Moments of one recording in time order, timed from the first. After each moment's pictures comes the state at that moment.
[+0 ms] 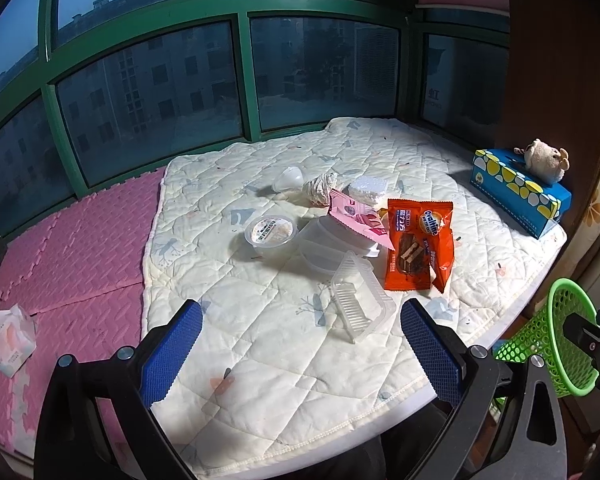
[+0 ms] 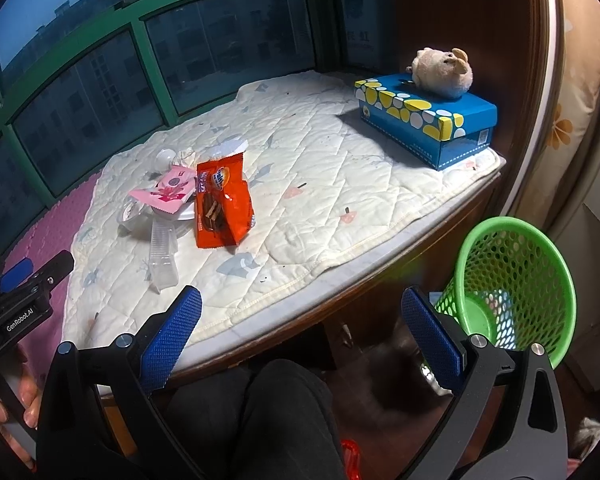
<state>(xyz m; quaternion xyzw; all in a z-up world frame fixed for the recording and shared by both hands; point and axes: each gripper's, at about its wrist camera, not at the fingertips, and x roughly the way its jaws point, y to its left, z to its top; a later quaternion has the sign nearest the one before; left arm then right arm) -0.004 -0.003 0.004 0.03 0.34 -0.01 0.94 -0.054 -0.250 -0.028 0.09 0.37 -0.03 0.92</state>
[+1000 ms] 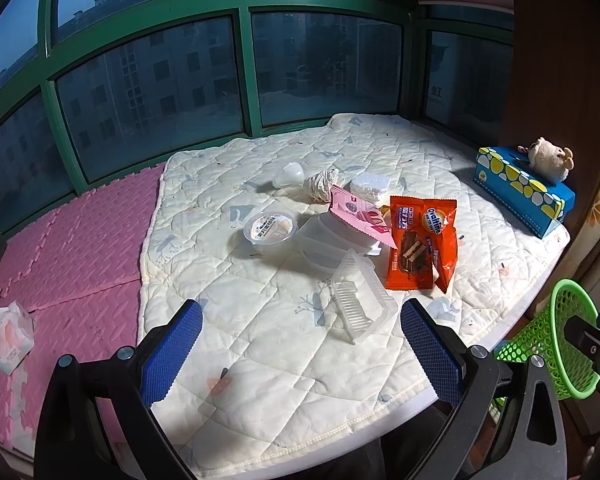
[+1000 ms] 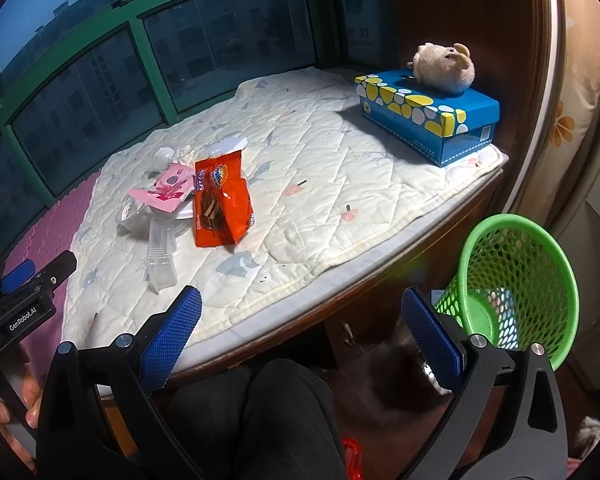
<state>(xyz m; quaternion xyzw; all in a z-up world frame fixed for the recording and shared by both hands) 0.003 -0.003 -0.002 0.03 0.35 0.00 0.94 -0.049 -0.252 -0.030 0.09 0.38 -0.03 0.92</state>
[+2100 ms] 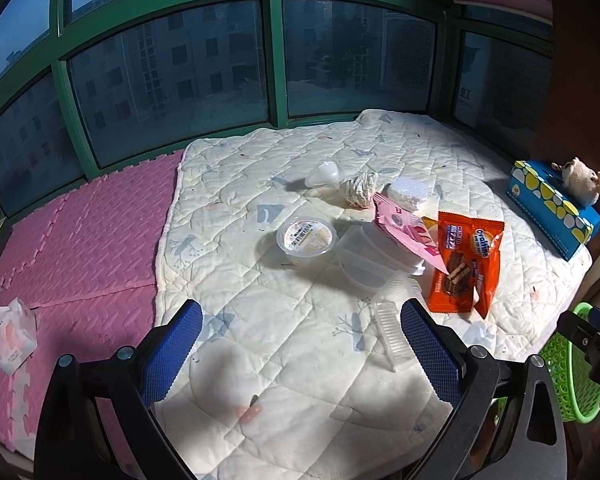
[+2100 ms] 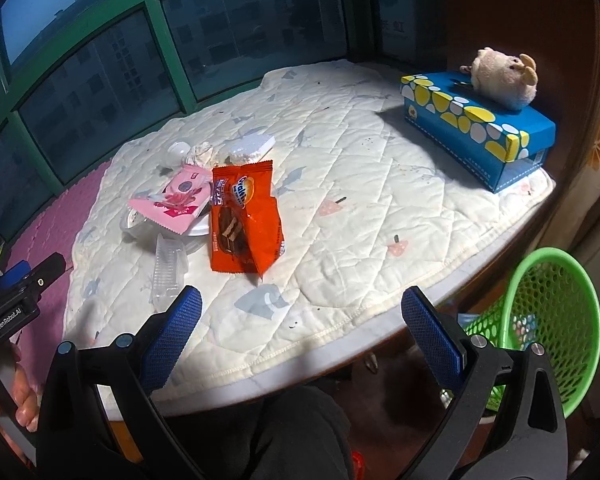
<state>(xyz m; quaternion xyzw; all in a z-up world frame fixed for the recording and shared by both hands) 0.044 0.035 -0.005 0.00 0.37 0.03 0.93 0.022 -0.234 -0.040 0.08 0.40 0.02 0.91</state>
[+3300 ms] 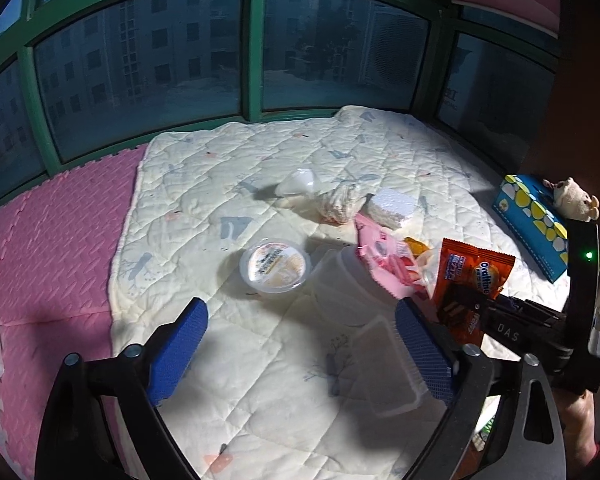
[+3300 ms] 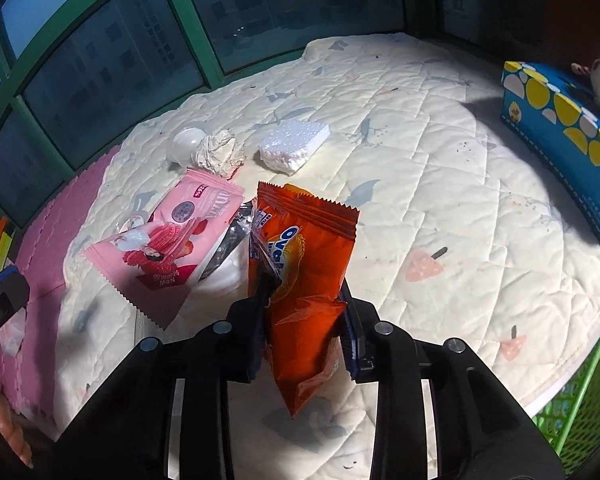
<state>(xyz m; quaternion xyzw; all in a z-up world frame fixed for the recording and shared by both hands) 0.103 0.028 -0.007 -0.03 0.39 -0.03 0.92 0.143 -0.201 -0.083 0.07 0.42 0.09 0.90</state>
